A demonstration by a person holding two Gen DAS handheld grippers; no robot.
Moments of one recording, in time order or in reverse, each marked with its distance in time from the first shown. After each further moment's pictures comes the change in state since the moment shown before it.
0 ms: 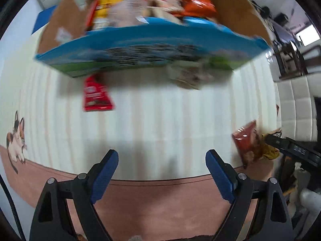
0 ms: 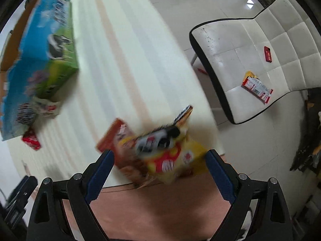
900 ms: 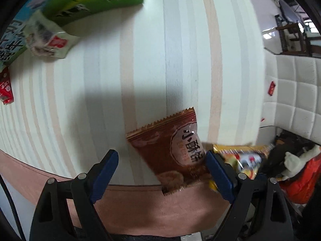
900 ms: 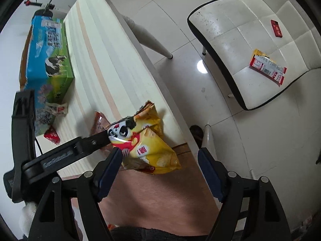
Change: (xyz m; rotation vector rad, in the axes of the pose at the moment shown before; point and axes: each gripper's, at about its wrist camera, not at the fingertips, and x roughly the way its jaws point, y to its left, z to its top) left arm 0.100 -0.150 0.036 -0.033 0.296 -0.023; right arm -0.002 -0.096 -0.010 0.062 0.060 0.272
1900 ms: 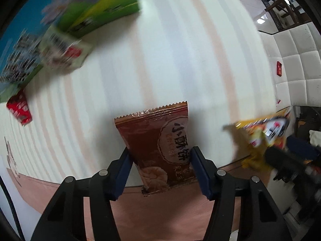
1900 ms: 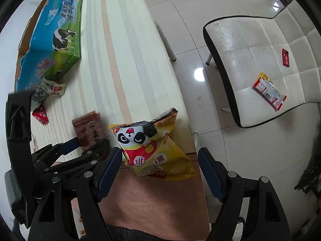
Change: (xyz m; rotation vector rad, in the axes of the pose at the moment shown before) left arm -0.006 -0.002 -0.036 0.185 -0.118 0.137; right arm 0.008 0.036 0.001 -0.185 0.007 -0.120
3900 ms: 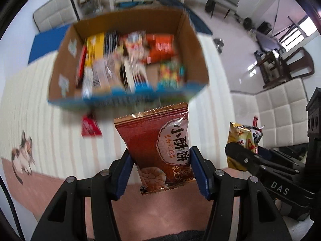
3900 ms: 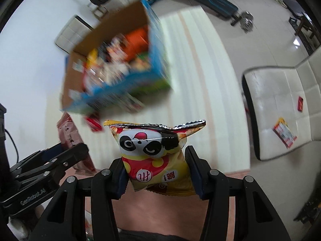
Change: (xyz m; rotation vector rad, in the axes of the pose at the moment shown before) left arm -0.201 0.113 -0.041 -0.137 -0.339 -0.153; right arm -0.110 0.163 -0.001 -0.169 -0.228 0.127
